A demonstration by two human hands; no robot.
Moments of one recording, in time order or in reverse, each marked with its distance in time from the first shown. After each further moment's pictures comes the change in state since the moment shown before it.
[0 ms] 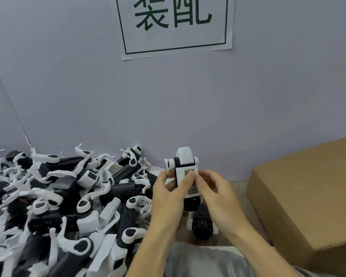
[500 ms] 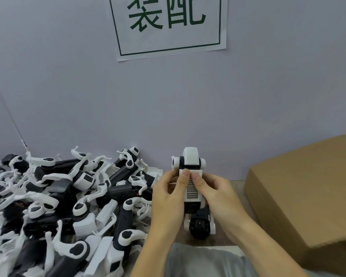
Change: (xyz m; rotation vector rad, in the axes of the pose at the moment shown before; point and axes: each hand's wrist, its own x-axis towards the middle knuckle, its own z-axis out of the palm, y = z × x) left_hand -0.004 0.002 0.008 0.111 -0.034 0.215; right_hand 0.003 -0.007 -0.009 0.160 -0.131 0.135
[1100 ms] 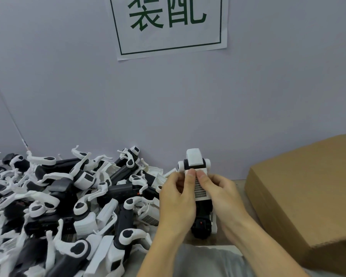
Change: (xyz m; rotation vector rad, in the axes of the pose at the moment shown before) left_hand -0.003 0.000 0.013 0.221 0.053 0.023; right_hand 0.005 0.009 0.002 0.151 0.161 0.059
